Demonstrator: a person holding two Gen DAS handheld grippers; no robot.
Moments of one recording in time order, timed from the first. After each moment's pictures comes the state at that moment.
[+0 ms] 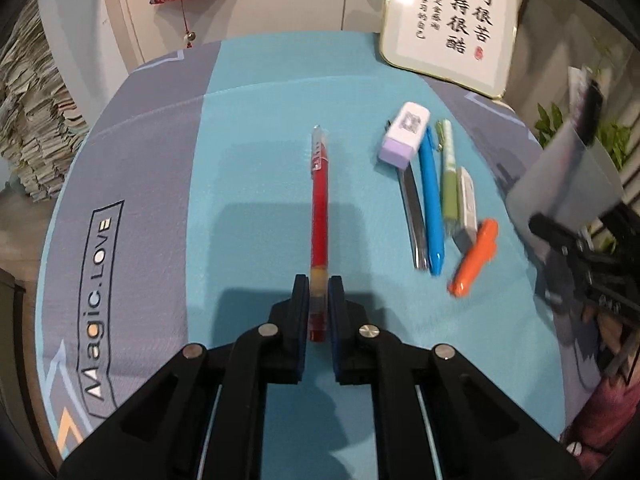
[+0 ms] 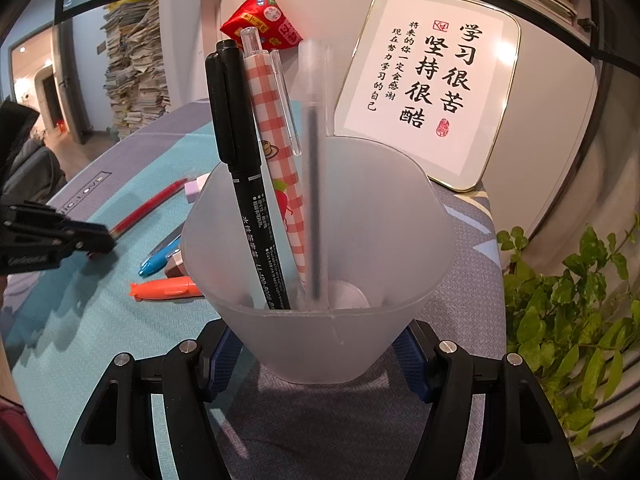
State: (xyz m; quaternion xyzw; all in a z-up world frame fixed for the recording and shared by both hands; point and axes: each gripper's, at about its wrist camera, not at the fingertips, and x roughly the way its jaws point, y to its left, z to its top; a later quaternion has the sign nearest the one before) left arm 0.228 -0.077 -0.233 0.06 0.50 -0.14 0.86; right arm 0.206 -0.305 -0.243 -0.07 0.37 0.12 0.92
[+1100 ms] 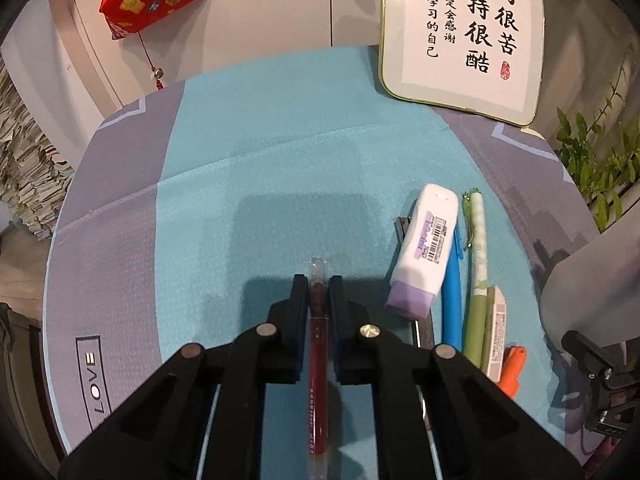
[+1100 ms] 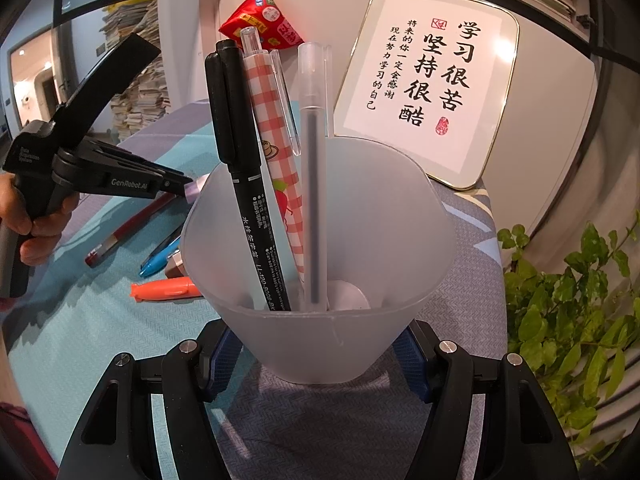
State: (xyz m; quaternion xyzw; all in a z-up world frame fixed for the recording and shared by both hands) left arm 0.318 -0.115 -0.233 0.10 0.49 -0.13 0.86; right arm 0.206 -0.307 -0.245 -0.07 0.37 0.12 0.92
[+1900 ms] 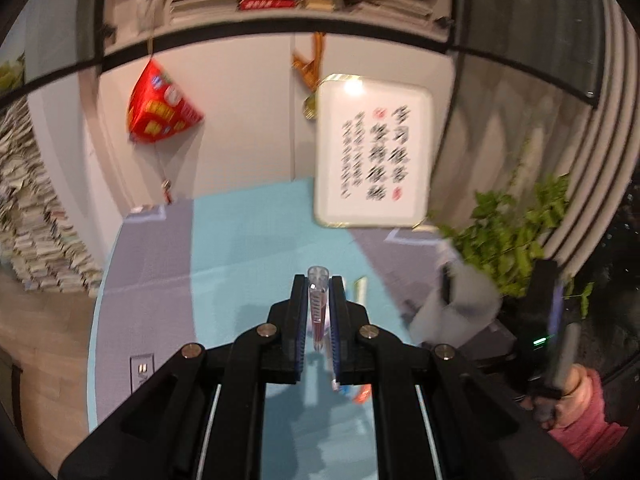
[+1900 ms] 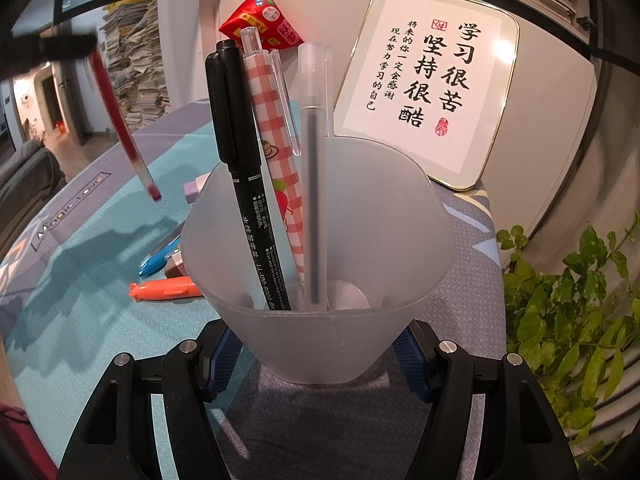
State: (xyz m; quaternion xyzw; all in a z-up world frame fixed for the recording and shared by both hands) left arm 0.215 -0.107 -0.094 0.06 0.32 -0.22 0.92; right arm 0.206 -0.308 -0.245 -0.07 0.37 0.12 0.92
